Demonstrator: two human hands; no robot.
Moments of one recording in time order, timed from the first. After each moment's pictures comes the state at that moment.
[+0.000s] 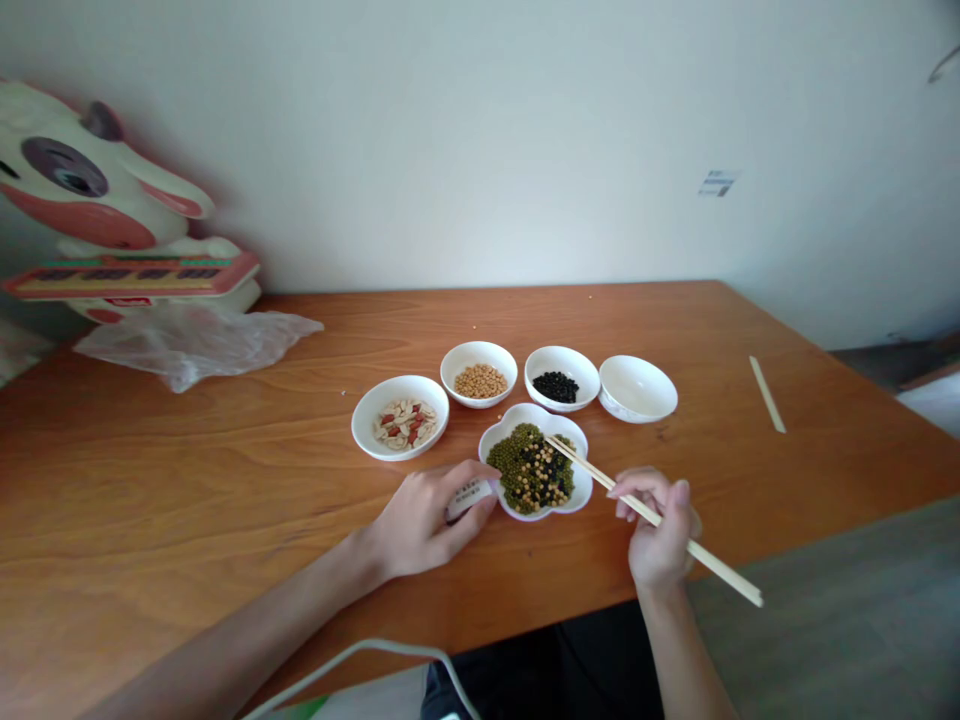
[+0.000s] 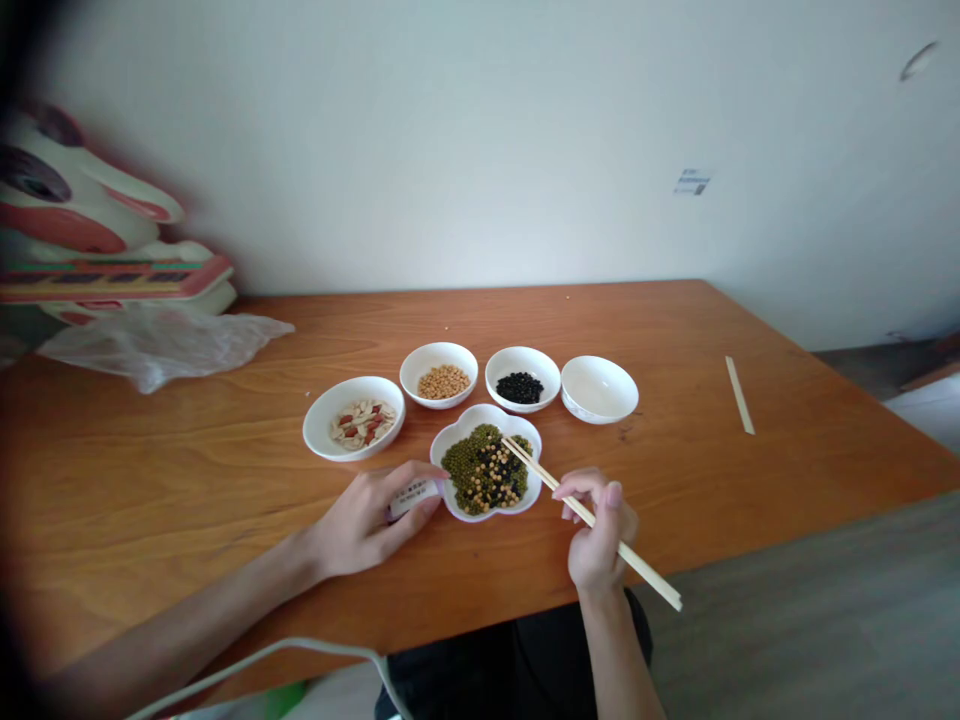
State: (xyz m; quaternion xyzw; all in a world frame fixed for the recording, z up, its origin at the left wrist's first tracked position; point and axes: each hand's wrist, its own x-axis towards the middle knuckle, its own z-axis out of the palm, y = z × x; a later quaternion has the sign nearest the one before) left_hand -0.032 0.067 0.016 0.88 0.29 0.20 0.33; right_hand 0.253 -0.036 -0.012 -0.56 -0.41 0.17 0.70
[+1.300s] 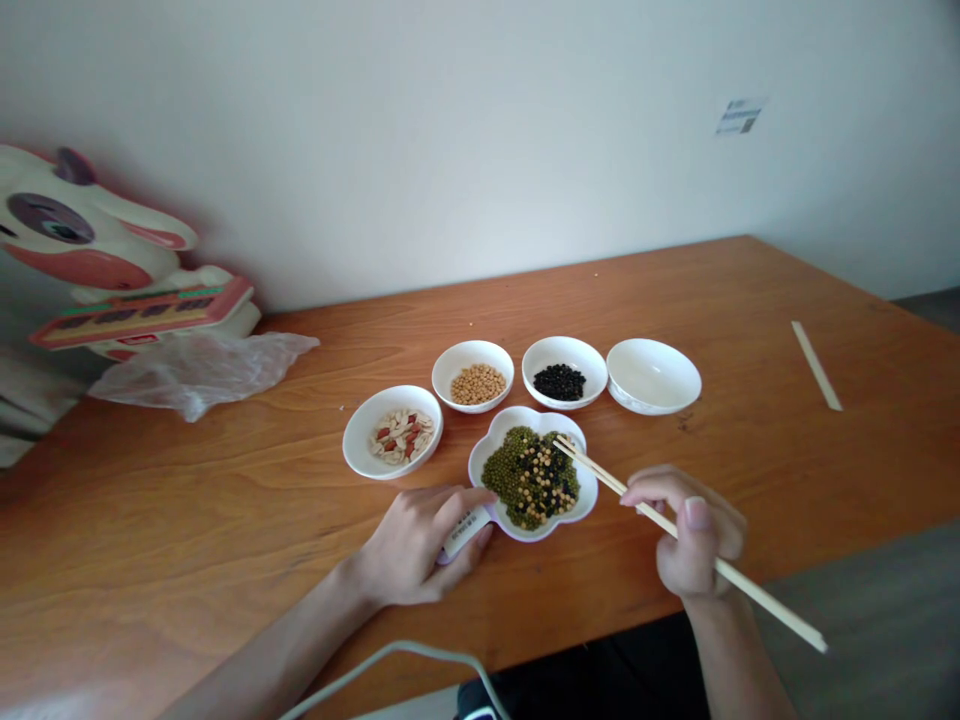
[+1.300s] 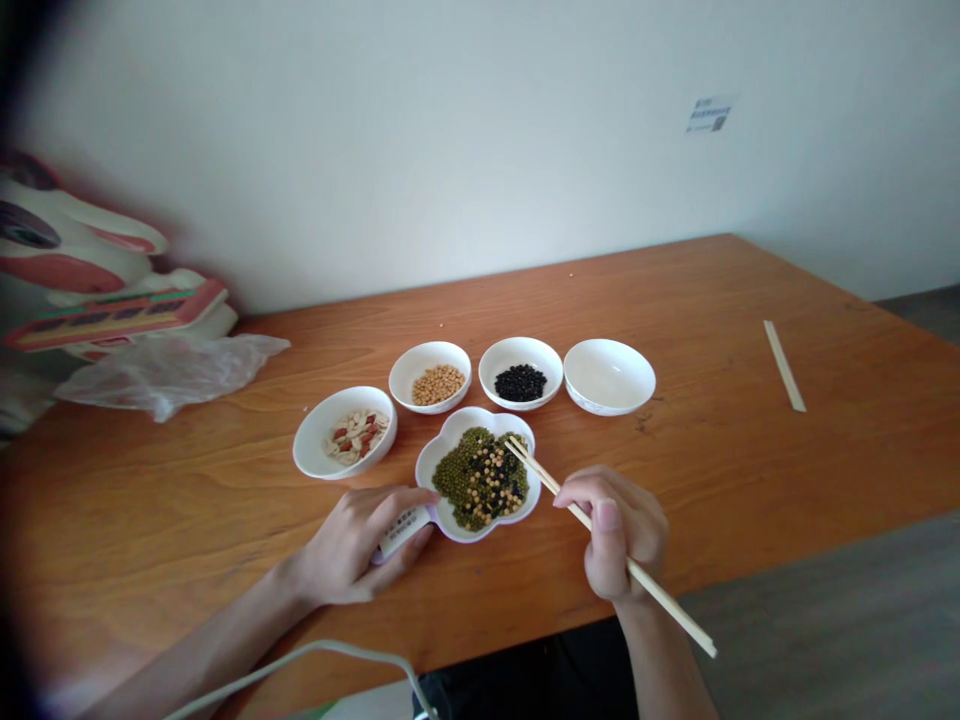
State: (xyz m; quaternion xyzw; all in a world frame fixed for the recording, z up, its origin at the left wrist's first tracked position) left_hand -0.041 0.069 0.011 0.94 0.21 0.20 0.20; right_hand 0.275 -0.036 -0.003 -0.52 -0.59 0.10 0.61
